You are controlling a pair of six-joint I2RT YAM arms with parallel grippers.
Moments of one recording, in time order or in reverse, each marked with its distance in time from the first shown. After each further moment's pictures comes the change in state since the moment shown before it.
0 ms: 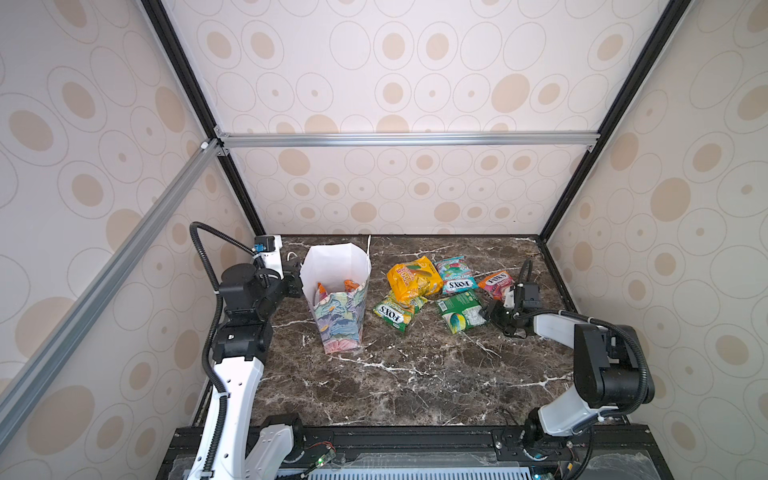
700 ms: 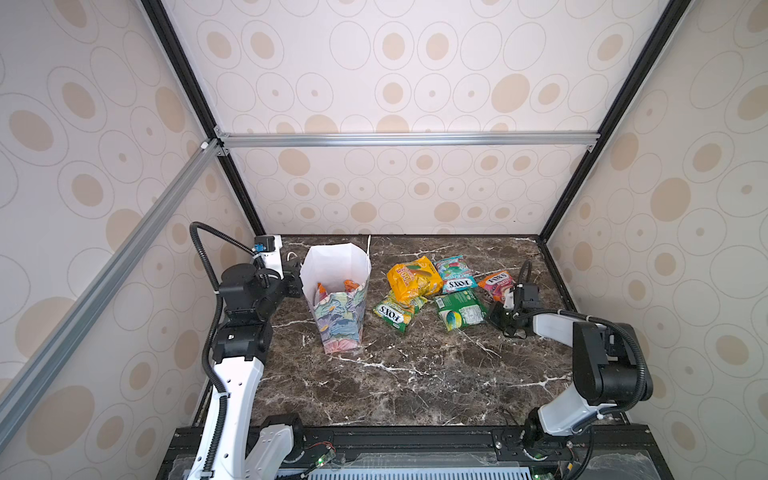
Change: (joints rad) left arm 0.000 0.000 0.000 0.000 0.000 0.000; right arm -0.003 0.016 -0.002 0.000 -0.003 0.002
